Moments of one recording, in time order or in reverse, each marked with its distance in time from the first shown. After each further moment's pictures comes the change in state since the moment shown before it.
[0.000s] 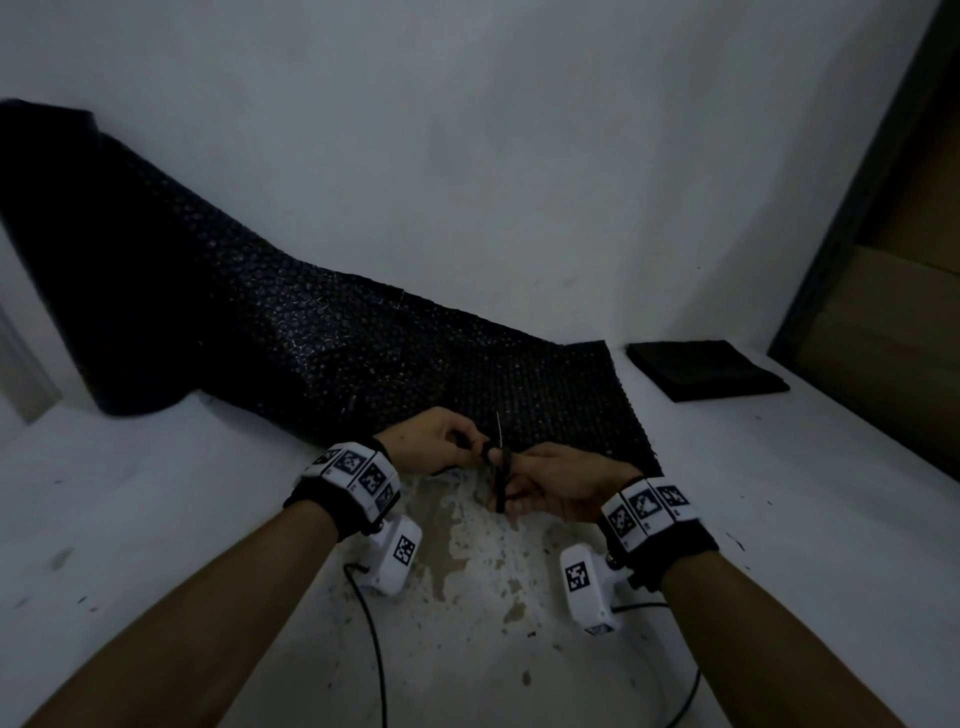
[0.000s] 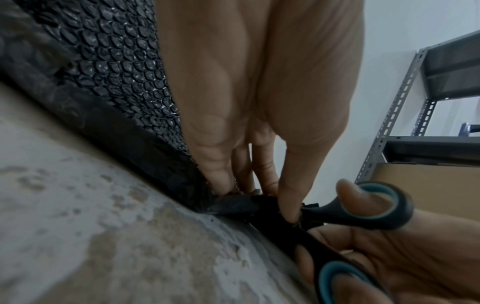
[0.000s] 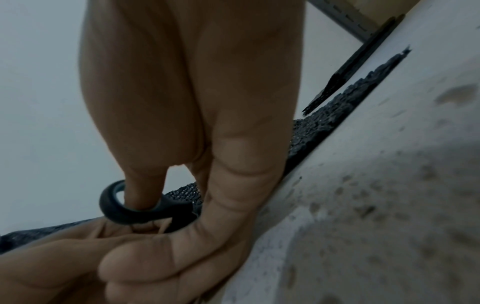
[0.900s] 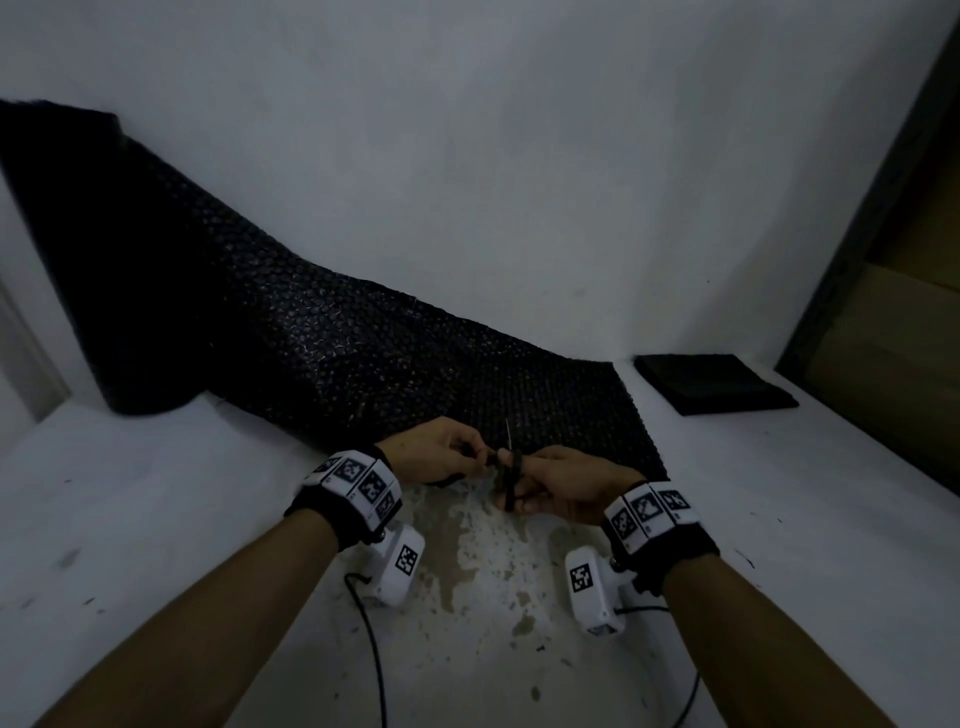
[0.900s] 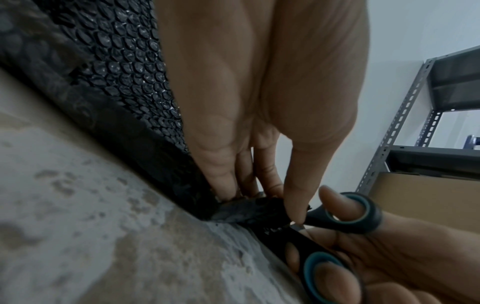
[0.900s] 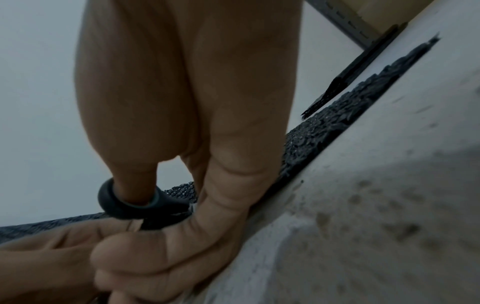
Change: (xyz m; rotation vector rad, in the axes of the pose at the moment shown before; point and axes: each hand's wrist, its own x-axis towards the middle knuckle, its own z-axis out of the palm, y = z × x) left_hand -0.007 0.001 -0.001 -0.071 -0.007 -0.047; right_hand 0.016 -0.002 -0.005 -0.101 0.100 0.003
